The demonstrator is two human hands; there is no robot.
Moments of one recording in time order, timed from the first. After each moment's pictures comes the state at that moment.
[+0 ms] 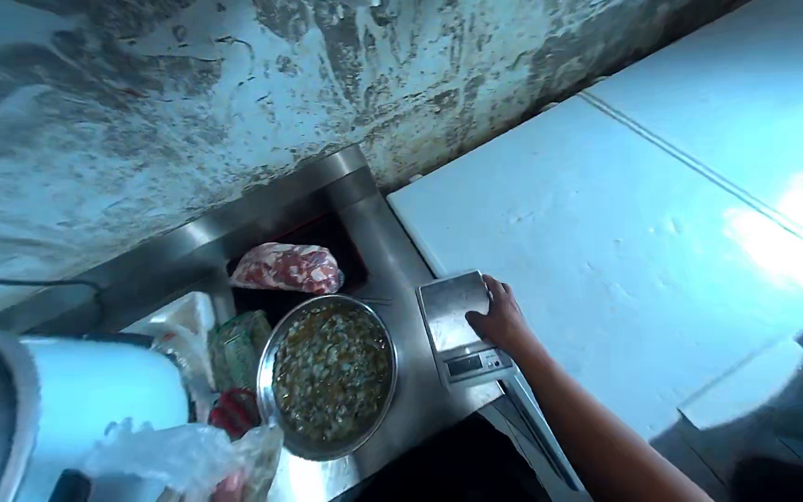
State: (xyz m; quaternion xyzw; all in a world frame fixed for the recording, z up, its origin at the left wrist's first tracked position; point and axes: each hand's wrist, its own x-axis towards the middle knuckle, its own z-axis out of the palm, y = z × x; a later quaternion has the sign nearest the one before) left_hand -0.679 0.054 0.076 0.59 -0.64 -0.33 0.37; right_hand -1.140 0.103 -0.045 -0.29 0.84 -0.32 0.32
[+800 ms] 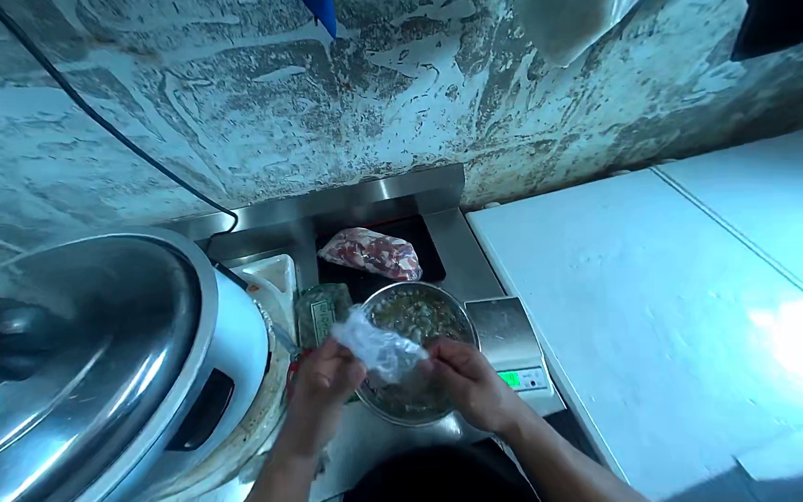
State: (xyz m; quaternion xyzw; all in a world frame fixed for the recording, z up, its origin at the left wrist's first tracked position) left_hand -0.677 -0.034 0.092 0.27 -0.59 -0.62 0.43; right_hand -0.907 0.057 0.096 -0.55 0.47 -0.49 0.49
